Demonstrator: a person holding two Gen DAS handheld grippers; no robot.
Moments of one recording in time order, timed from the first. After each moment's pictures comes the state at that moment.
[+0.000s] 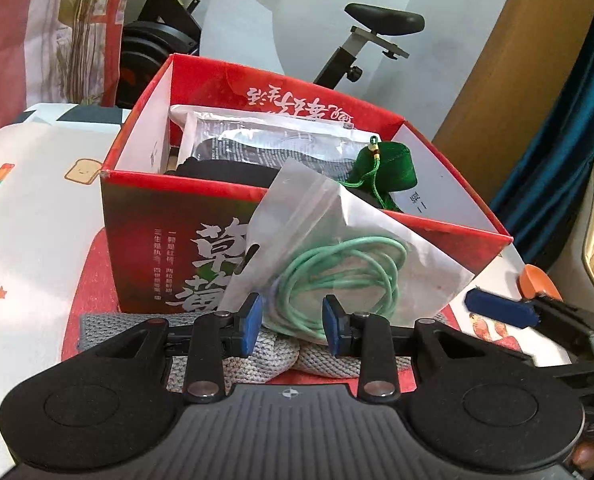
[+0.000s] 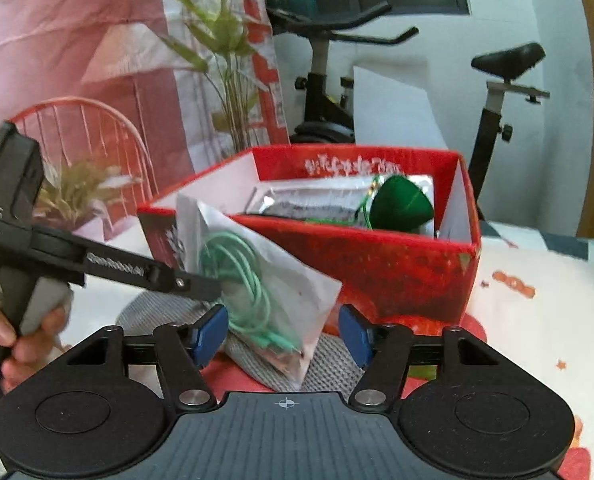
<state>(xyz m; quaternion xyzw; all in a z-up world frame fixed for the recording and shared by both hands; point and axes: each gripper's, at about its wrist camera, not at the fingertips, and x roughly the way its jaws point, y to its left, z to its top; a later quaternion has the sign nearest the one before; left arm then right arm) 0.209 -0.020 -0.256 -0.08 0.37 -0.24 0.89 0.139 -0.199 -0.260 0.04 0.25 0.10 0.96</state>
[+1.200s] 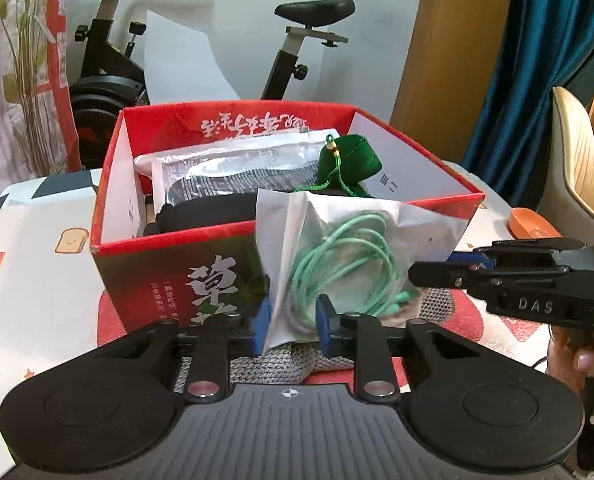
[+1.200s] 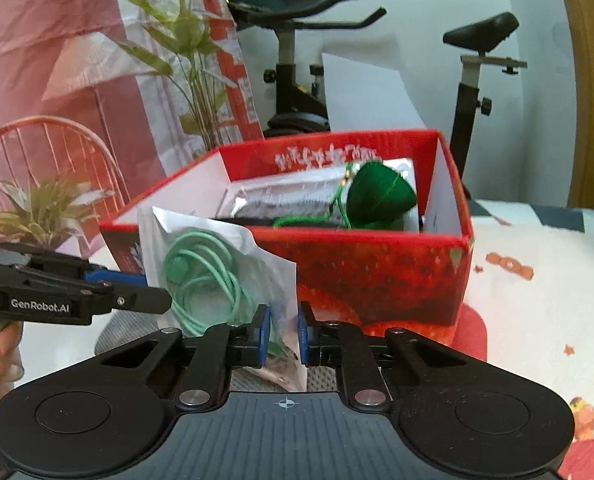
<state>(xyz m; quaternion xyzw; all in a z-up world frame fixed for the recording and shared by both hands) 0.200 -0.015 -0.238 0.04 0.33 -0.30 0.89 0.161 -0.207 -0.261 0.08 0.25 0.08 0.96</state>
